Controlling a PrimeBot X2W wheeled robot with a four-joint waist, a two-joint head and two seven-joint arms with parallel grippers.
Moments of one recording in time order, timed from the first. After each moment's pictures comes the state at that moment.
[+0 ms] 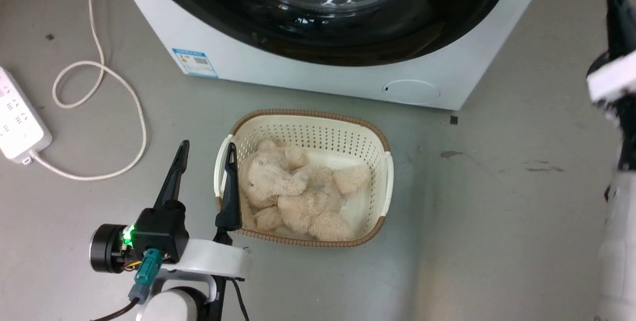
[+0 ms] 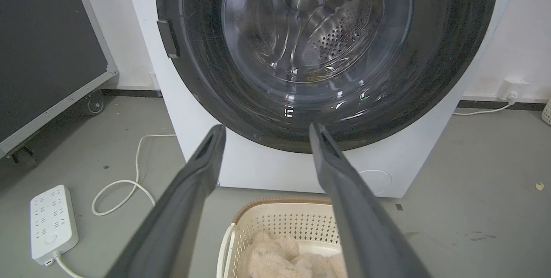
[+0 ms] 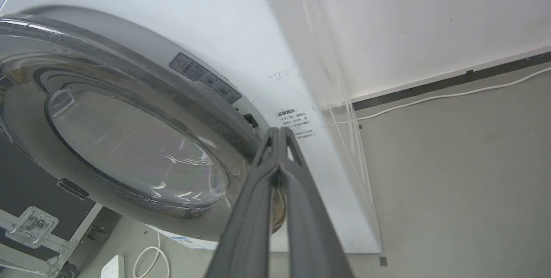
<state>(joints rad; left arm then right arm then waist) -0.13 0.05 -0.12 -0.09 -0.05 0.07 -0.14 -0.74 -0.06 -0.31 0.27 0.40 0.13 0.25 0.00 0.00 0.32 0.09</state>
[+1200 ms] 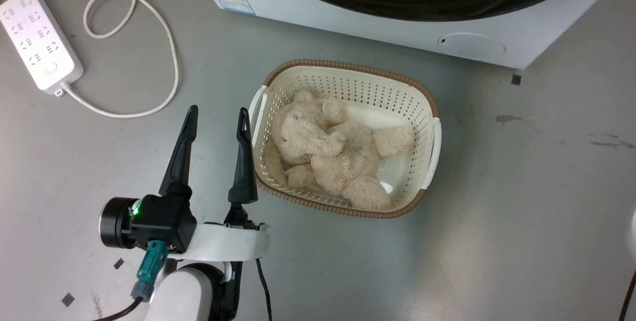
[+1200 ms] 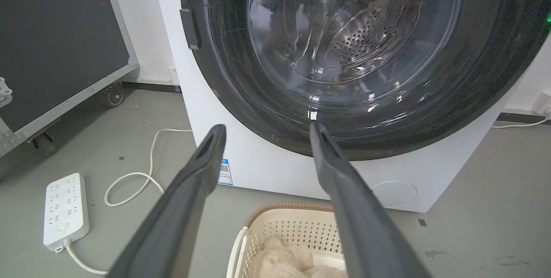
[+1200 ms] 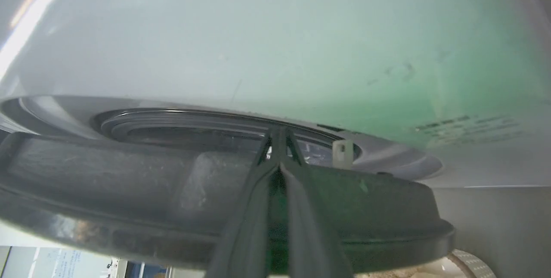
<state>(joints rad) -0.21 0.05 -0.19 -0.13 -0.11 0.13 -0.21 -1.37 -0.09 -0.66 0.73 0.56 0.13 0.75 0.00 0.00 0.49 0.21</state>
